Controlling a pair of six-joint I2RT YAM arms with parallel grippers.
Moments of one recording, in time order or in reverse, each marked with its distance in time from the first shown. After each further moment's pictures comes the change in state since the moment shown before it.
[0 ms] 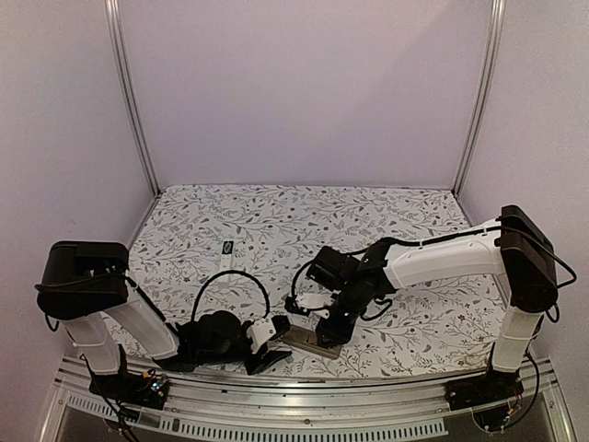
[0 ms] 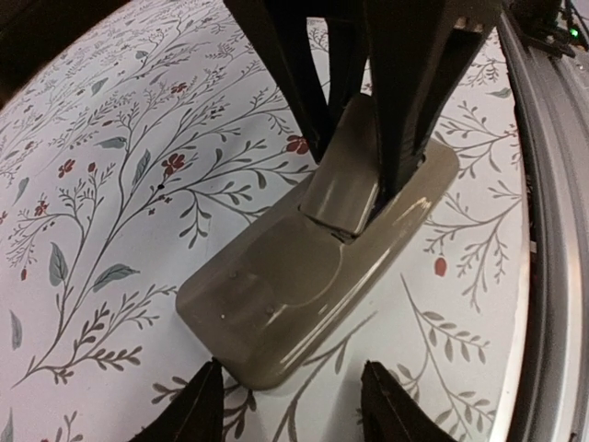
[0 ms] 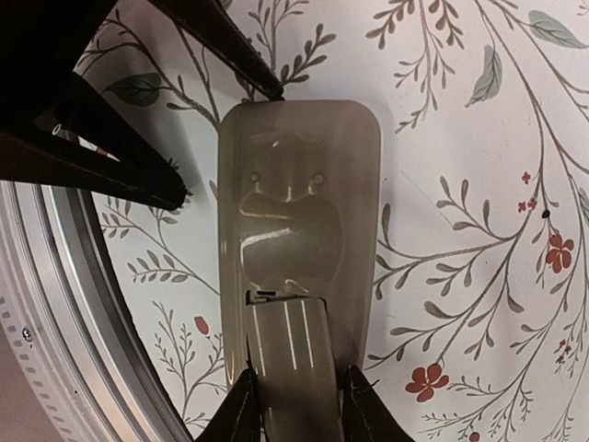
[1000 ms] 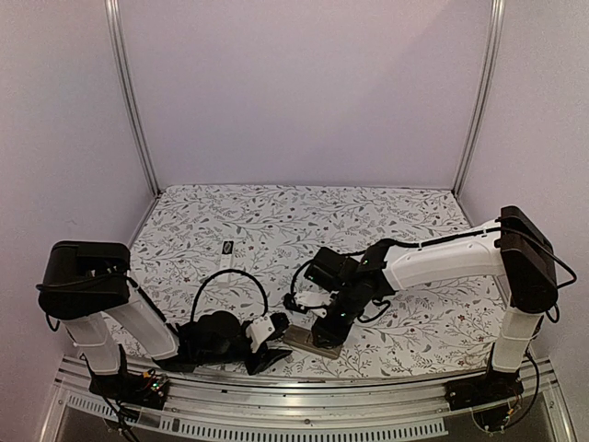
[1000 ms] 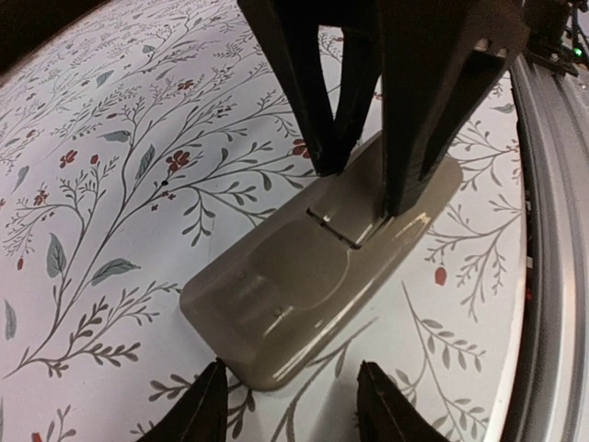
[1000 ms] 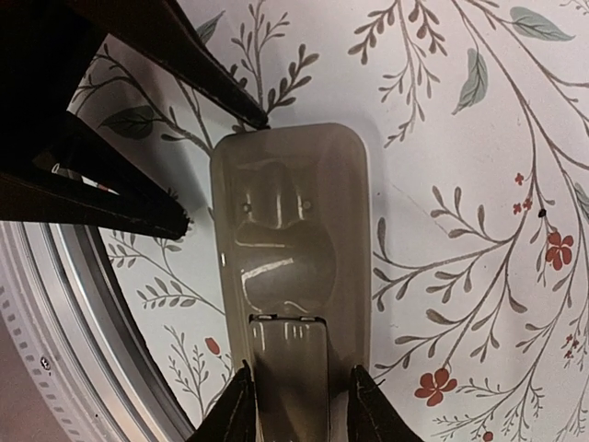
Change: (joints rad) left arm 0.000 0.008 -0.004 0.023 -0.002 -0.053; right arm 0.013 0.001 0.002 0.025 0.008 0.096
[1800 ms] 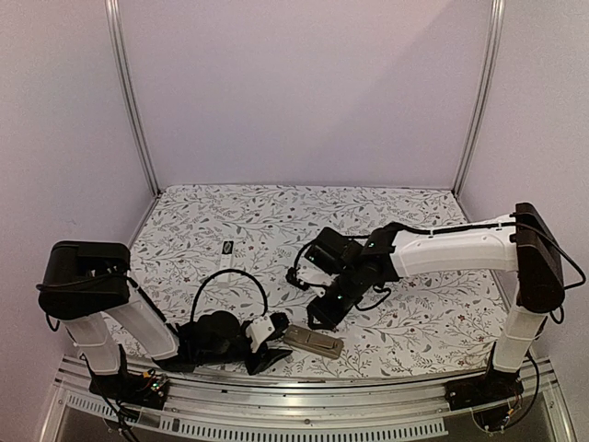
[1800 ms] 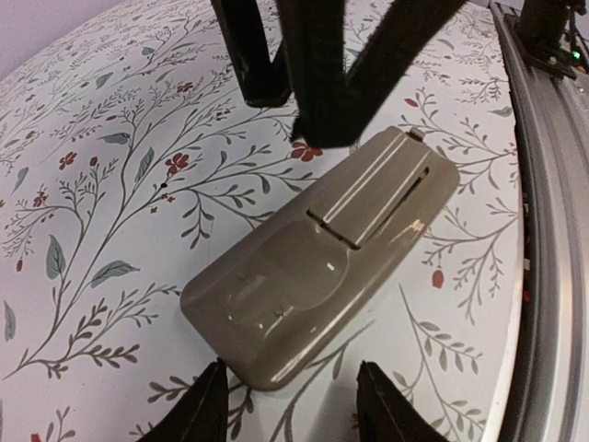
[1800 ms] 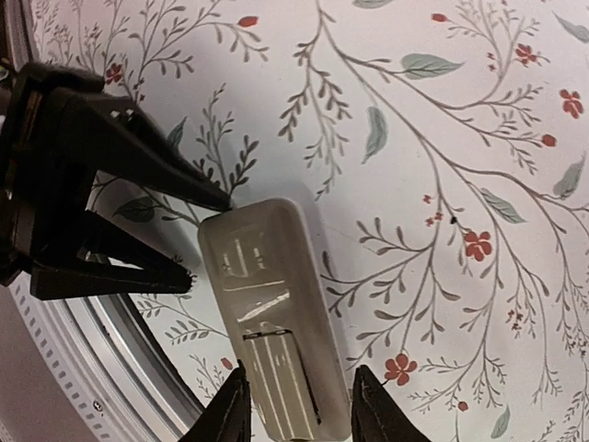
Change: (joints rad) left arm 0.000 0.000 -0.001 0.007 0.003 -0.004; right arm -0.016 -0.034 0.073 -0.026 0.050 0.148
